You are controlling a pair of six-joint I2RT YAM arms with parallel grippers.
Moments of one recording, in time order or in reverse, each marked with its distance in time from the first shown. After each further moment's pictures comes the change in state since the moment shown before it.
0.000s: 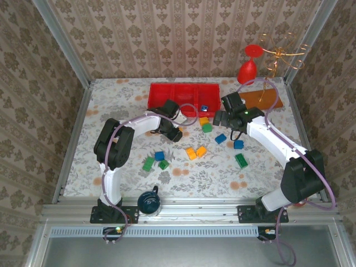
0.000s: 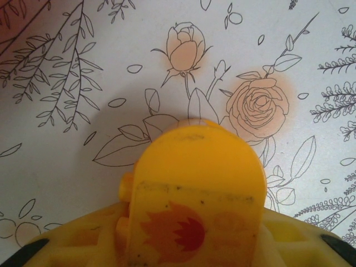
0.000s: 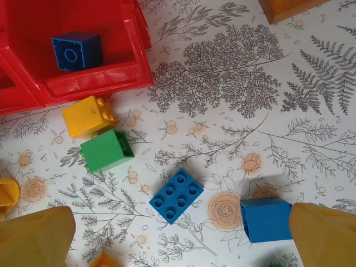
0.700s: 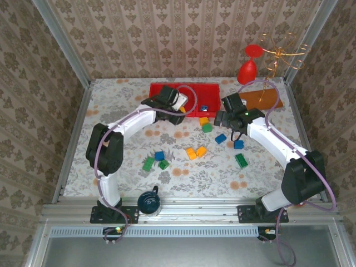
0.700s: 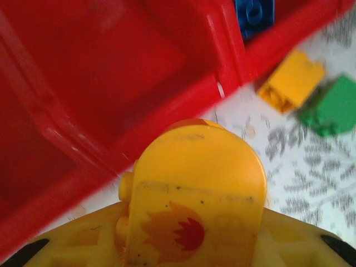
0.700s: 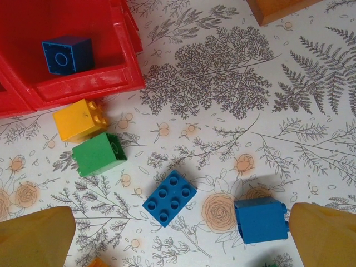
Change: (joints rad) left arm 0.000 -0.109 0.146 0.060 -0.093 -0.093; right arm 0.000 -0.011 -0.020 0.010 0.025 0.011
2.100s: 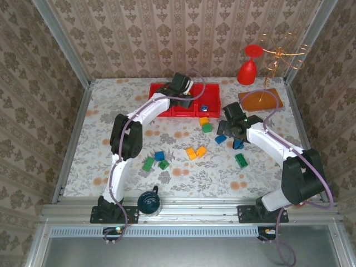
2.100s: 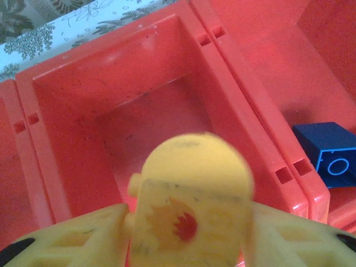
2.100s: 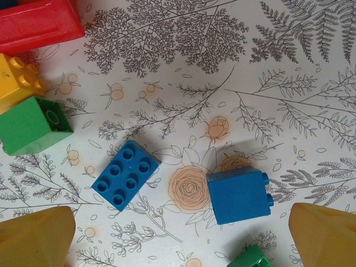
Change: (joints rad) left arm 0.001 0.369 0.478 -0.040 -0.133 -0.127; right arm -0.019 -0.002 -0.140 0.024 0.001 0.038
